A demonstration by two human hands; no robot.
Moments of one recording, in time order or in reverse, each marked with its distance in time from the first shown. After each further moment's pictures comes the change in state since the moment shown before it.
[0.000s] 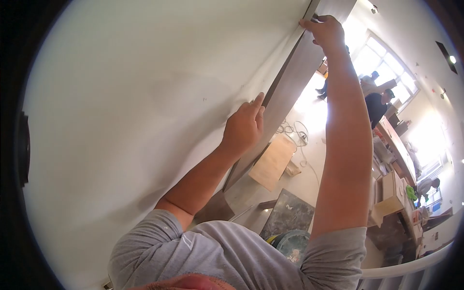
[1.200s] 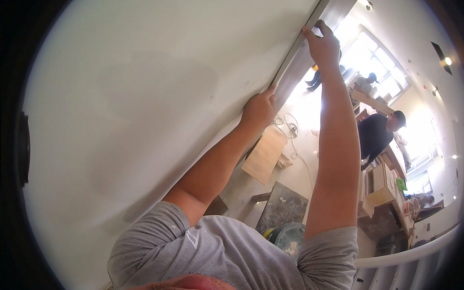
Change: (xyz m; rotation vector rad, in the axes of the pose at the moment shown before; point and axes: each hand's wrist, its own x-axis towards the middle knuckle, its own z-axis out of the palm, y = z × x) left_hand 0.037 -0.020 0.060 -0.213 -0.323 -0.329; right_hand -0.032 0.022 0.032 -0.134 0.077 -0.068
